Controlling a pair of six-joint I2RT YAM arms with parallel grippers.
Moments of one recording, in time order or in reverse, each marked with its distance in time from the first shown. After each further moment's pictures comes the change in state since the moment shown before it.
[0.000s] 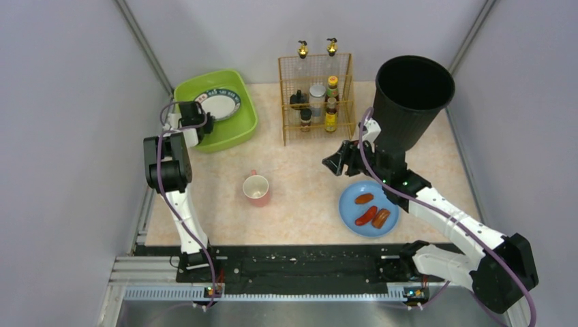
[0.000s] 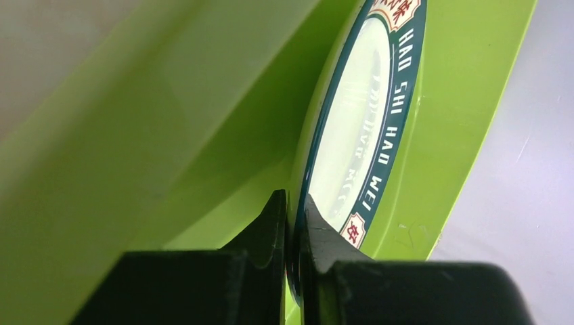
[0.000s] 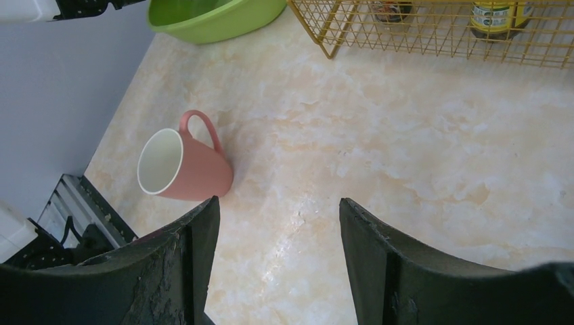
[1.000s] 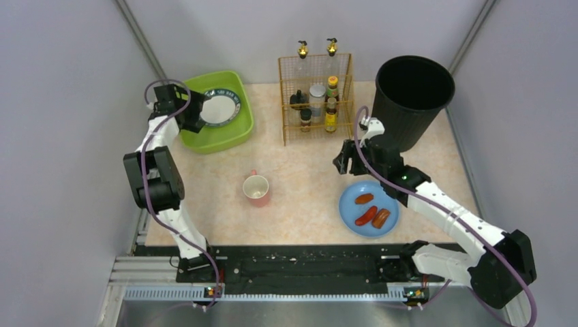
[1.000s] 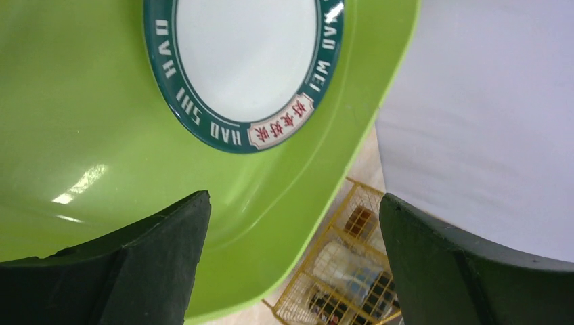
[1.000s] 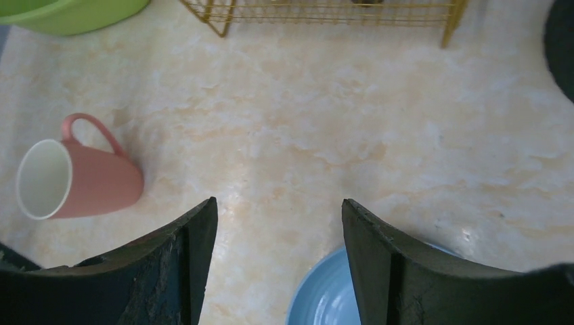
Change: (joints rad) left arm 0.061 -0.226 0.112 -0.411 0.253 0.235; right arm 0.011 0.040 0.077 -0.201 0.200 -0.071
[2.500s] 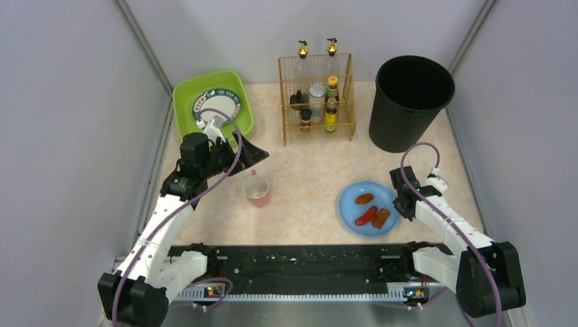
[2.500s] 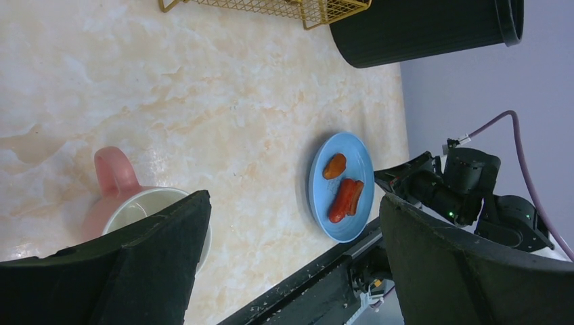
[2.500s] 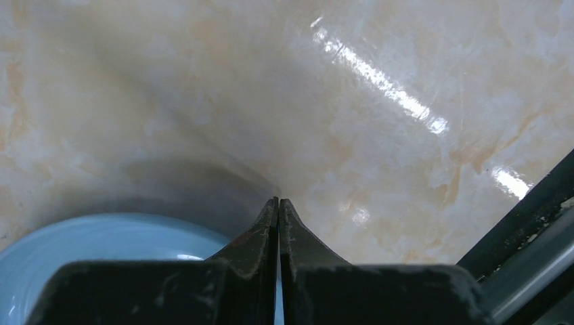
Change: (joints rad) left arm -0.451 -0.982 -0.664 -0.083 0.222 0.412; right arm -0.350 -0.046 -0.287 -0.526 0.562 0.692
